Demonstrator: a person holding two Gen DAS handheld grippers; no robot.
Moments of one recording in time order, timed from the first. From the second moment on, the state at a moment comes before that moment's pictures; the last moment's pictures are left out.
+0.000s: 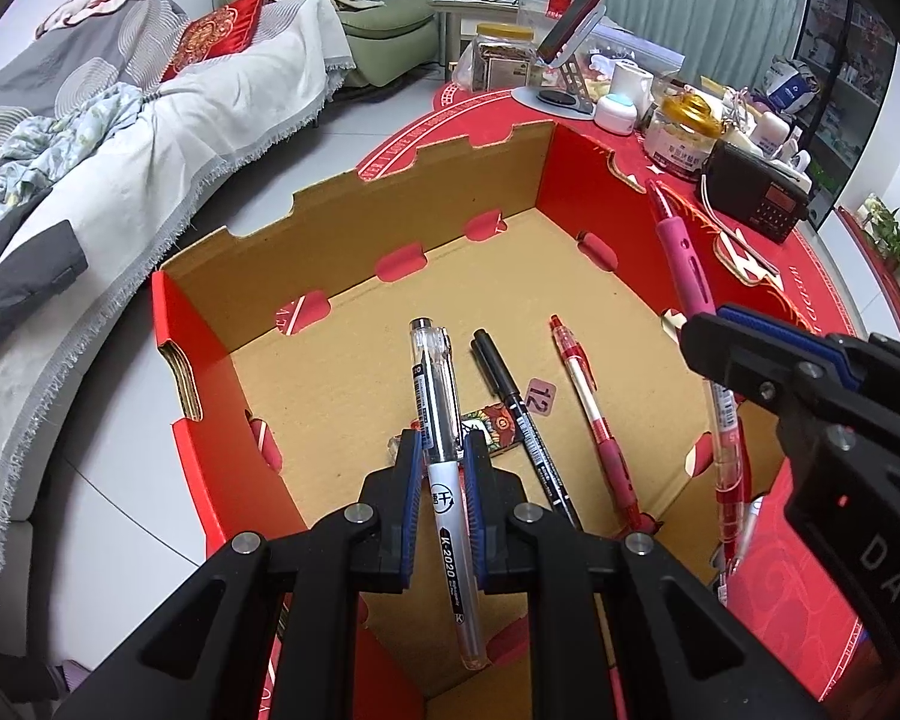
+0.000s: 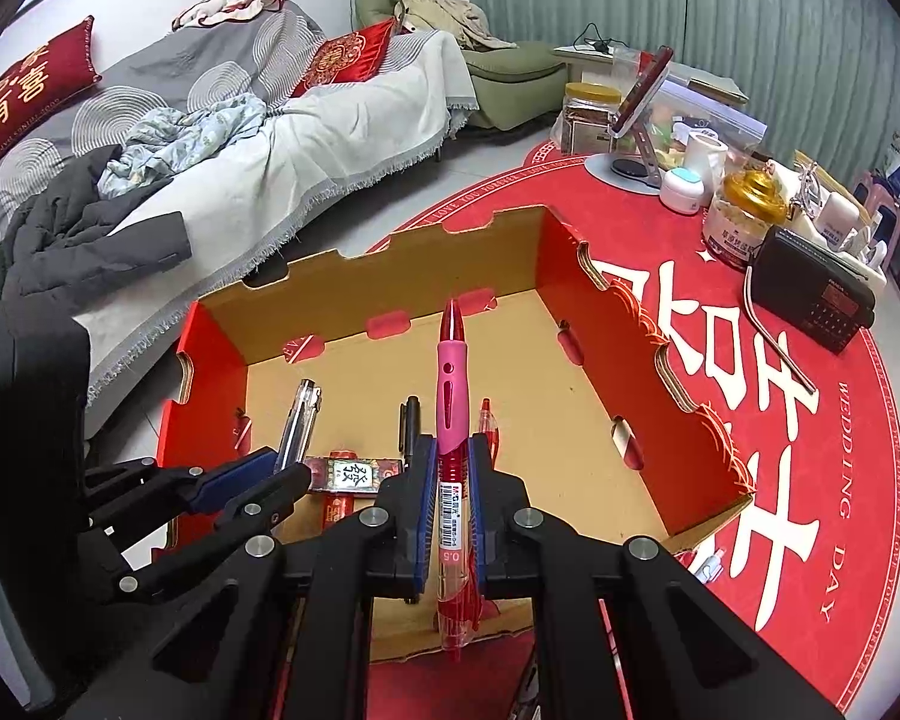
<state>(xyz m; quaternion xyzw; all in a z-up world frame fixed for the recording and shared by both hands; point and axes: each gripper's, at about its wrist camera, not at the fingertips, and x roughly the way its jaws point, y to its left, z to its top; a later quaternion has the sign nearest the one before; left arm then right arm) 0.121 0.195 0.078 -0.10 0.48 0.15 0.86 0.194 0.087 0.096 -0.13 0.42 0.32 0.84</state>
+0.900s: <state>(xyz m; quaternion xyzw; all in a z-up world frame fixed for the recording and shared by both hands) 0.117 0.188 0.082 -0.09 0.48 0.13 0.87 0.203 0.049 0.097 -0.08 0.44 0.29 0.85</state>
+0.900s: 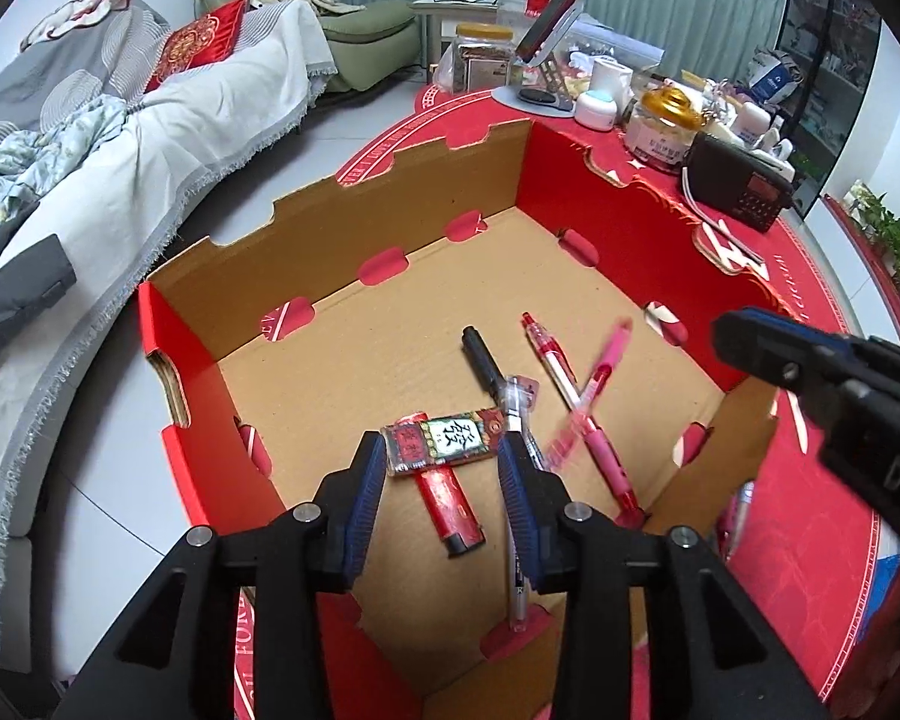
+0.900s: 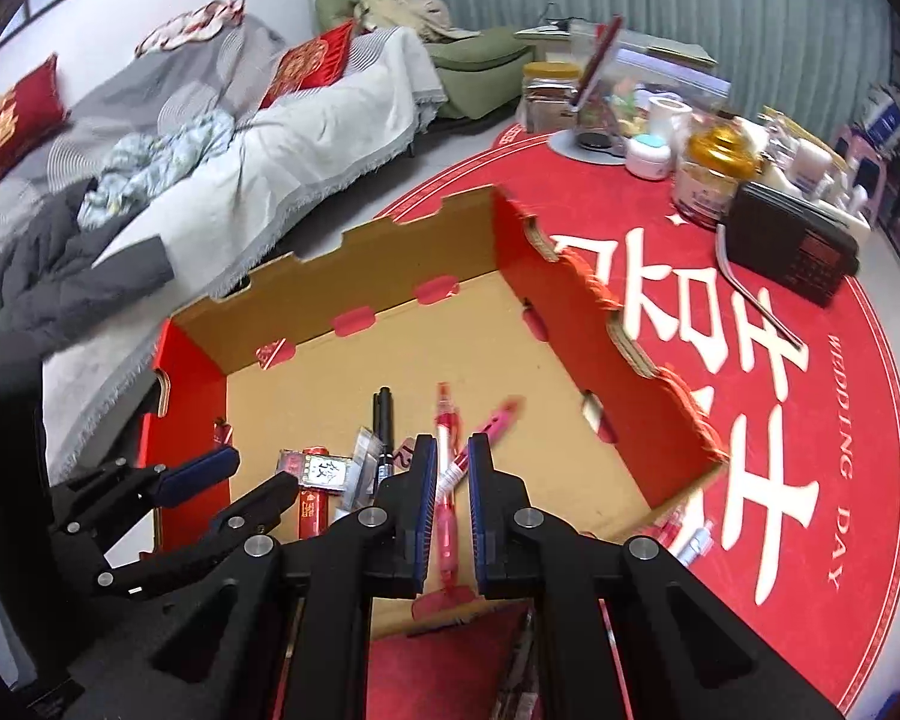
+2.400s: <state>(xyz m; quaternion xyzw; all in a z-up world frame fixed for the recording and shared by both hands) 0.085 0.051 0.022 -0.09 0.53 0.04 0.84 0.212 -0.079 0.016 0.04 0.52 0.22 0.83</state>
